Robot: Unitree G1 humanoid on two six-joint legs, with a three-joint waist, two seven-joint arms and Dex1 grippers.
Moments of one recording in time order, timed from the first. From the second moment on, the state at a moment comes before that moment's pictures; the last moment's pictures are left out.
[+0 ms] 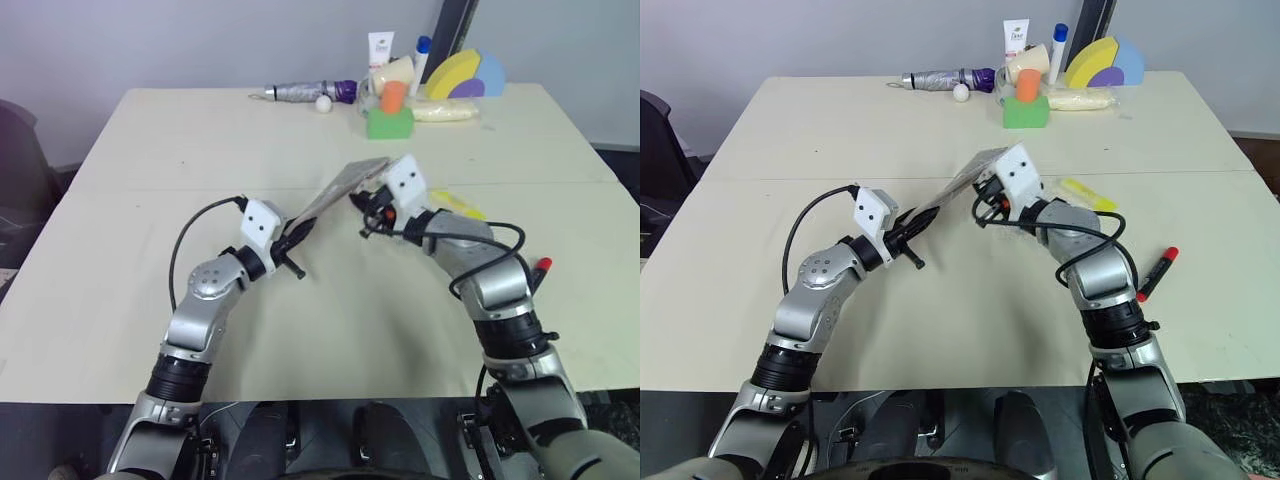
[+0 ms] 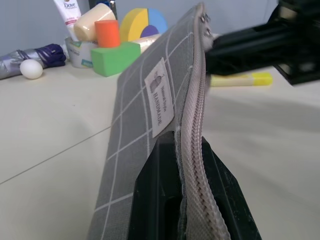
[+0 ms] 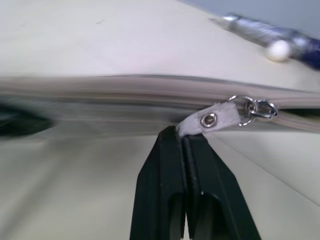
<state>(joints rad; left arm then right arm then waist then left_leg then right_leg) -0.37 0.25 -0.11 -0.05 -0.23 0.22 -0.57 -0.60 -0.39 0.17 -0.12 0.18 0.61 0.55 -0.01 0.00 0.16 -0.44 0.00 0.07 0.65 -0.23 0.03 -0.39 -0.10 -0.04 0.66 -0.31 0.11</state>
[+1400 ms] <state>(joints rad) -0.41 0.23 -0.17 0.04 -0.08 0.17 -0.52 -0.59 -0.67 -0.06 0.26 0.13 0.63 0.57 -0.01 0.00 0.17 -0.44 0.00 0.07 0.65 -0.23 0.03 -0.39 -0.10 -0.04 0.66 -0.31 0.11</state>
